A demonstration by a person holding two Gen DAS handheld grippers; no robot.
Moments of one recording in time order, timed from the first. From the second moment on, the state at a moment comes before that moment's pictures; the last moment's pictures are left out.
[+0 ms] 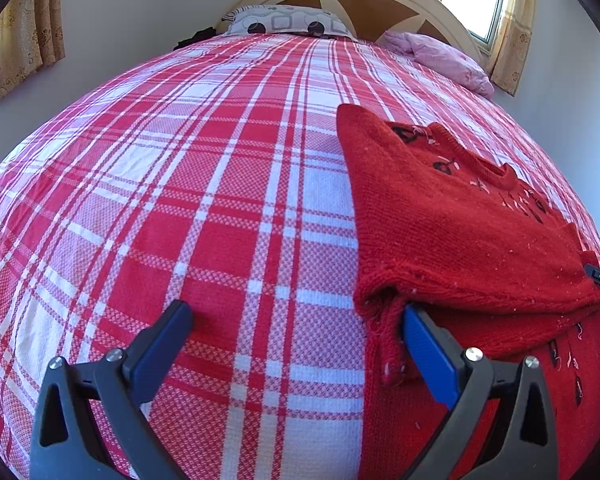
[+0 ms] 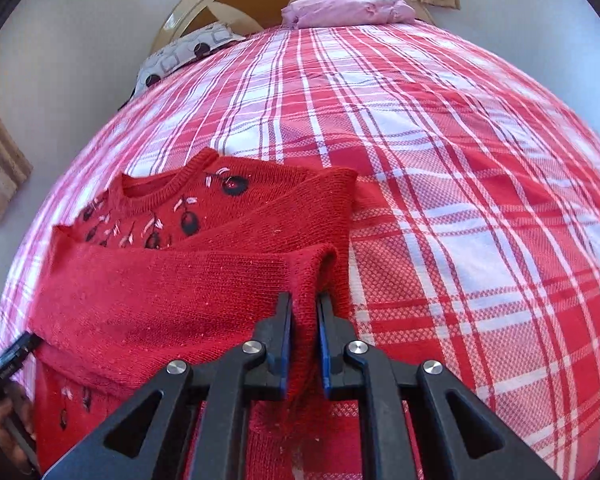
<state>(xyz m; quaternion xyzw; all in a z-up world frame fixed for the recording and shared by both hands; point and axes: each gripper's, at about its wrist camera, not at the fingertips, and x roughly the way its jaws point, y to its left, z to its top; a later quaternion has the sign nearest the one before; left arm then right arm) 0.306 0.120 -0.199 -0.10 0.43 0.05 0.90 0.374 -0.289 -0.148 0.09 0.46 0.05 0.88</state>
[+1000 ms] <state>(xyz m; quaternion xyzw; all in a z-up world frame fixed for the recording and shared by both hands) 0.314 0.117 -0.186 -0.05 0.42 0.06 0.91 0.330 -0.240 -0.141 -0.01 0.46 0.11 0.88</state>
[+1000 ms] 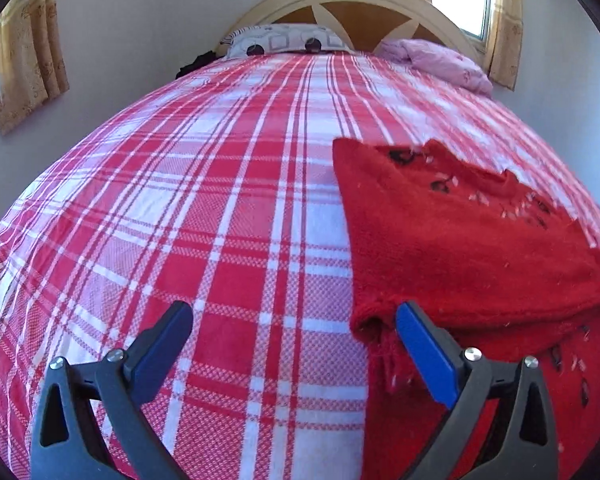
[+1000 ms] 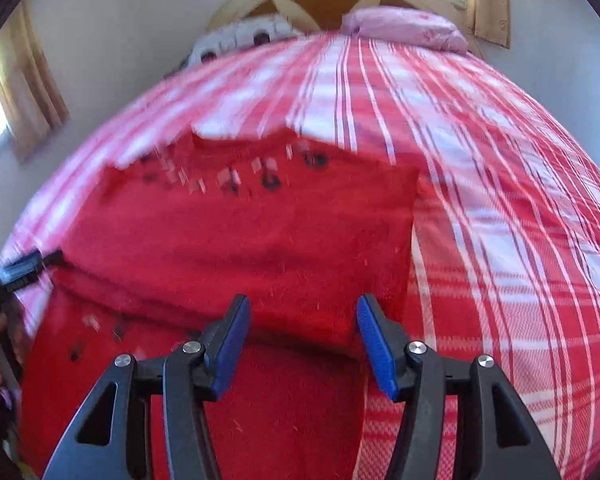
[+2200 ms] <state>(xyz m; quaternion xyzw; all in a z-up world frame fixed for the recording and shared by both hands) 0.106 0.088 -0.195 0.00 0.41 -0.03 0.91 0.090 -0.265 -0.149 -0.01 0.45 0.07 0.89</state>
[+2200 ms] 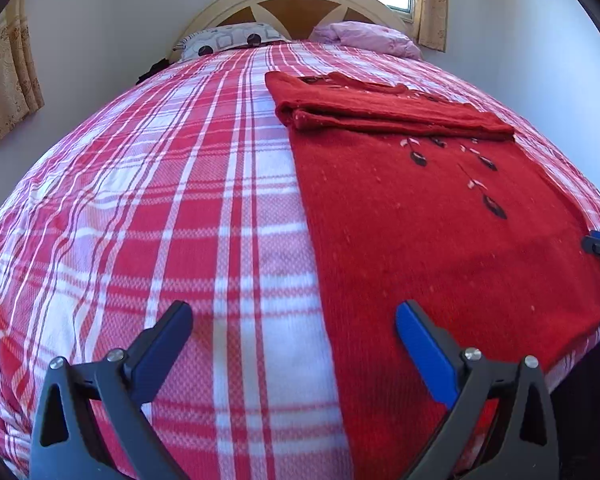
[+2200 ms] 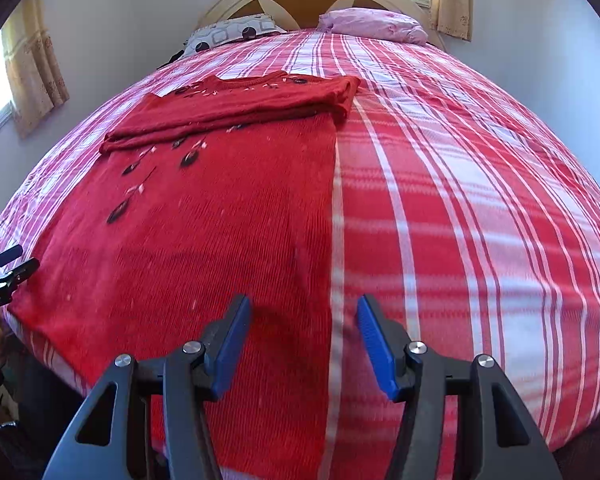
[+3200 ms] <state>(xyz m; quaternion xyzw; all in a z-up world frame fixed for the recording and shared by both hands) 0.057 0.065 -0.196 0.00 0.42 -0.07 0.91 0.025 -0.283 -0.158 0.06 0.44 0.08 0.89</state>
